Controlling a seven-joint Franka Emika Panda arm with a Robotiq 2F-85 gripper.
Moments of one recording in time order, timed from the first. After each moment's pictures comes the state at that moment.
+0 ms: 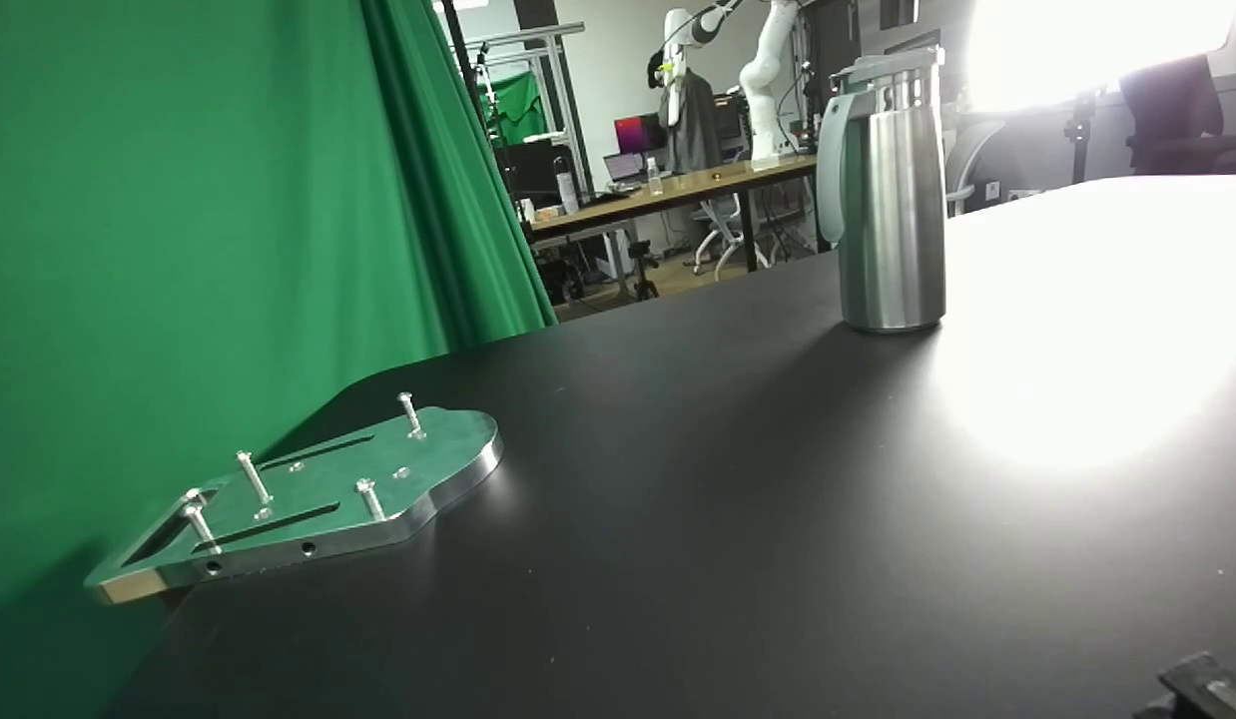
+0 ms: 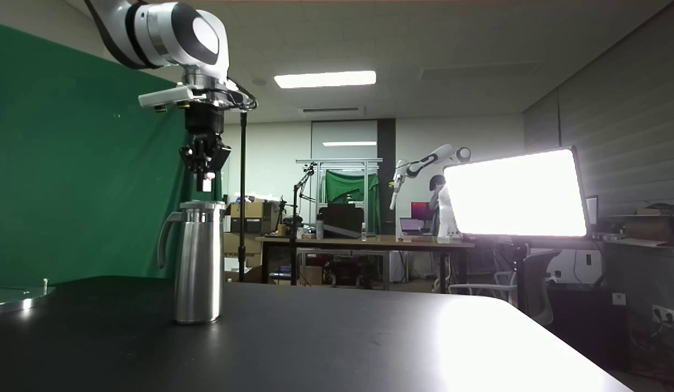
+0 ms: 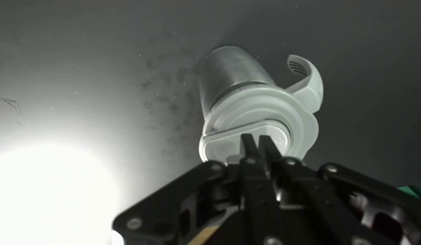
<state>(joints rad) 0.05 0.03 0.07 -2.13 0.02 2.25 0.26</state>
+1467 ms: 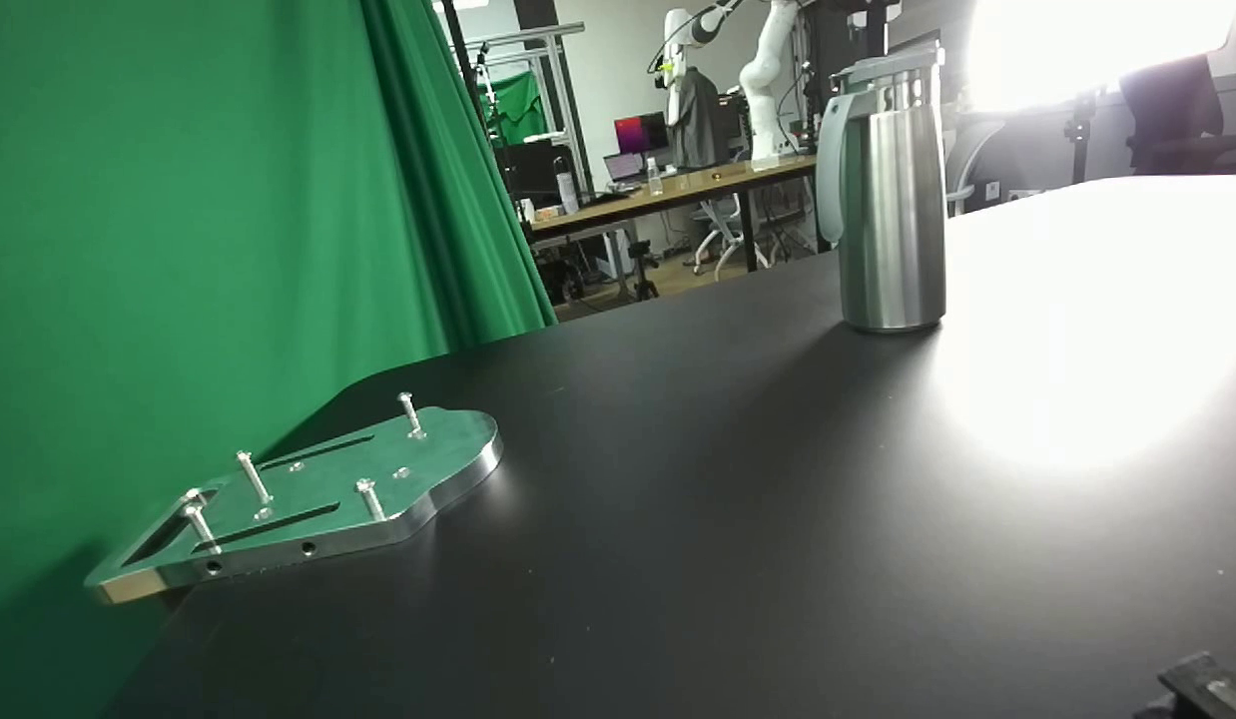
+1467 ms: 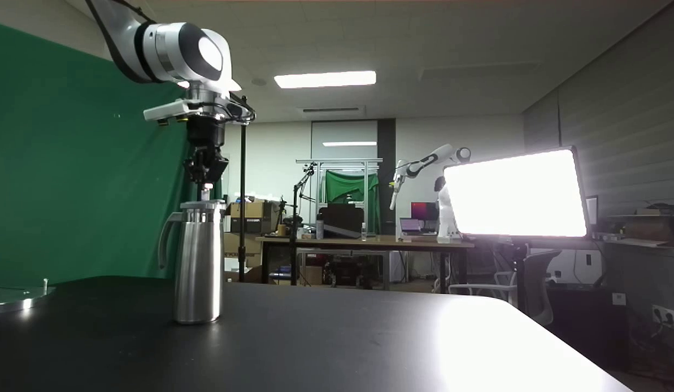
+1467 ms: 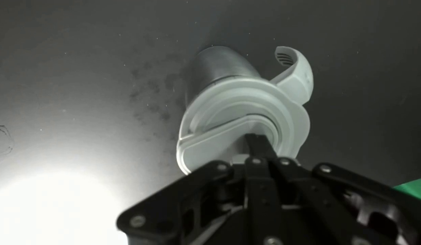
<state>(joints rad) 0.07 0.12 0.06 -2.05 0.03 2.24 0.38</state>
